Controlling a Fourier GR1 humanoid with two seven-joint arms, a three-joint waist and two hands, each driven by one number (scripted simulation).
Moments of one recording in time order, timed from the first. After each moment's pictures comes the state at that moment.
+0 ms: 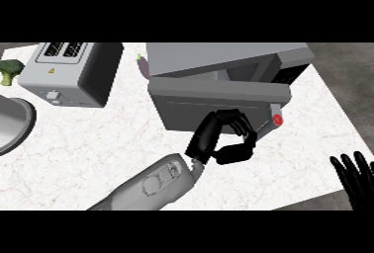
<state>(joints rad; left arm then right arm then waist) -0.73 0.00 -0.84 -1.07 0.39 0.57 -0.09 0.36 -0.35 -0.04 -1.75 -0.41 0.51 -0.58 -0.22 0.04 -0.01</state>
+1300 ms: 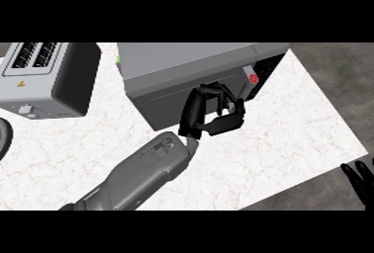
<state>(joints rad) -0.82 0.01 -0.73 -0.95 0.67 0.66 -0.34 0.40 -0.44 -0.03 -1.91 -0.60 0.59 -0.47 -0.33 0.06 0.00</state>
